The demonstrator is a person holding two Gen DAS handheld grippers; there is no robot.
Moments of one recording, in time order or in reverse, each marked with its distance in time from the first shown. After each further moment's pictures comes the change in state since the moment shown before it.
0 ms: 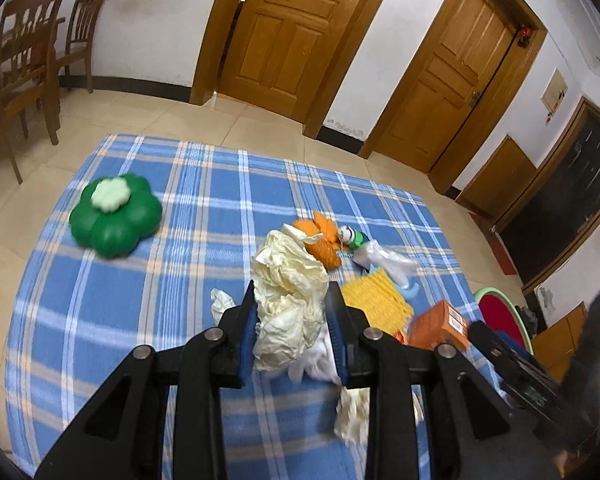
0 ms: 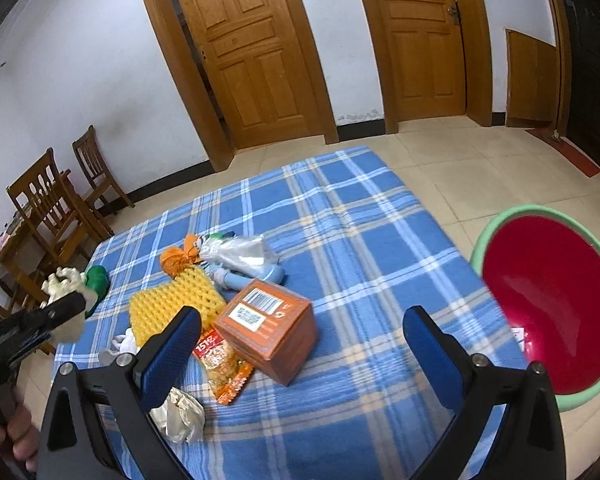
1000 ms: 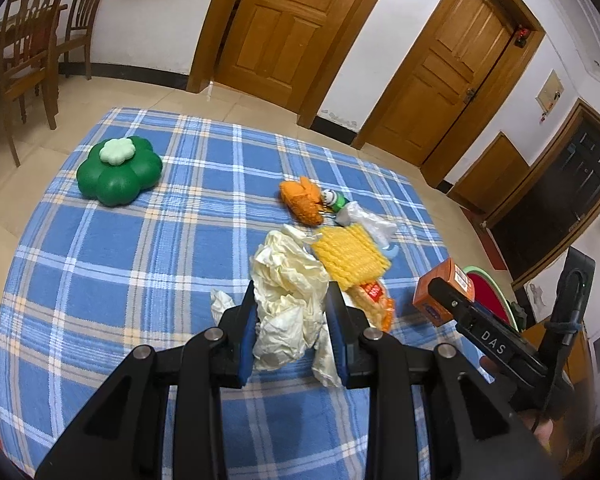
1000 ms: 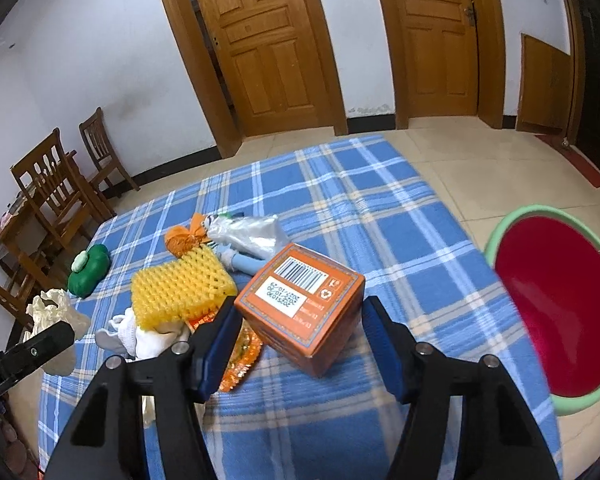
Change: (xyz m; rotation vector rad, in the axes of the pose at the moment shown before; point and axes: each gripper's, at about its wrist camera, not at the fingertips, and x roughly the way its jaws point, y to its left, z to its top) left arm -0.020 -0.010 -0.034 -0.012 0.026 -0.031; right arm 0.002 0.006 -0.007 -0.049 0.025 0.000
